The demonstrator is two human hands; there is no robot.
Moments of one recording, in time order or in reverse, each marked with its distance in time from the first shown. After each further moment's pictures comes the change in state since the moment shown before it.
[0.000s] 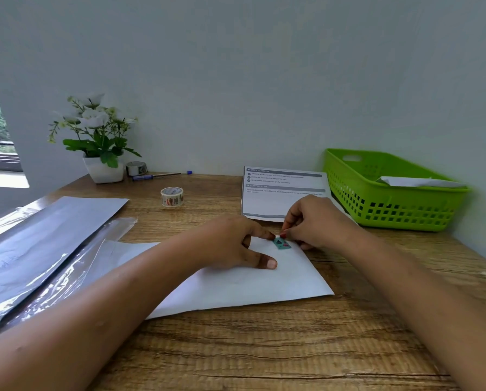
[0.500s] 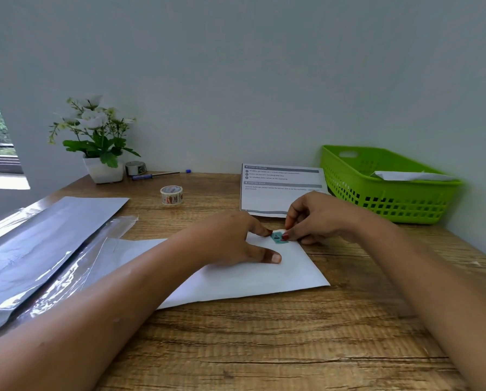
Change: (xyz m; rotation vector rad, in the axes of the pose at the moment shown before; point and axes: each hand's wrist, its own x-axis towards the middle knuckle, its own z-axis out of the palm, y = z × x) left_hand -0.002 0.008 0.001 0.066 0.032 -0.050; right_hand 0.001 0.008 -0.018 0.198 -0.248 0.084
